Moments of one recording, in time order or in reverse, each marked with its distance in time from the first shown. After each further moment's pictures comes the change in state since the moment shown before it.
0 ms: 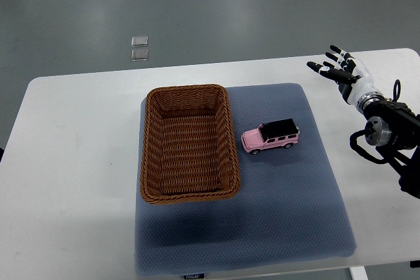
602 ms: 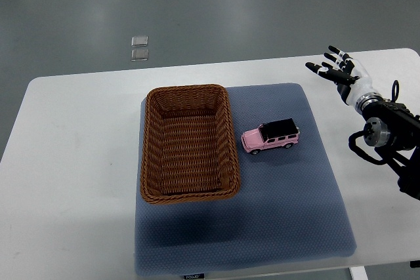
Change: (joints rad) left arm -0.001 0.000 -0.001 -0.005 0.000 0.000 0.000; right arm -0.003 0.005 -0.001 0.002 -0.001 0.002 0.001
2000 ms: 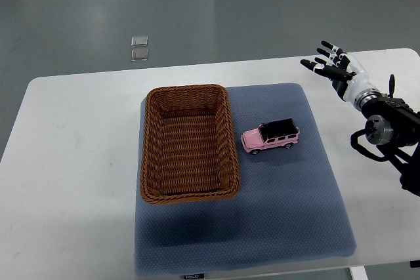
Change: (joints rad) left arm 0.000 0.000 0.000 -0.004 0.000 0.000 0.000; right arm 0.012 -0.012 -0.005 0.011 -0.014 0.073 0.000
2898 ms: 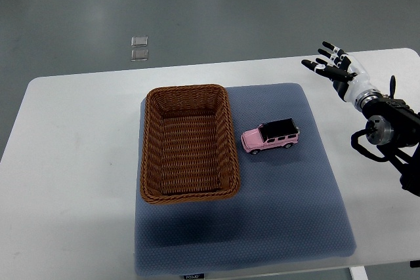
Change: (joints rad) left arm 0.000 0.000 0.000 0.000 0.000 0.000 0.000; right arm -0.001 -0.006 0.006 -0.002 0.008 0.000 0.000
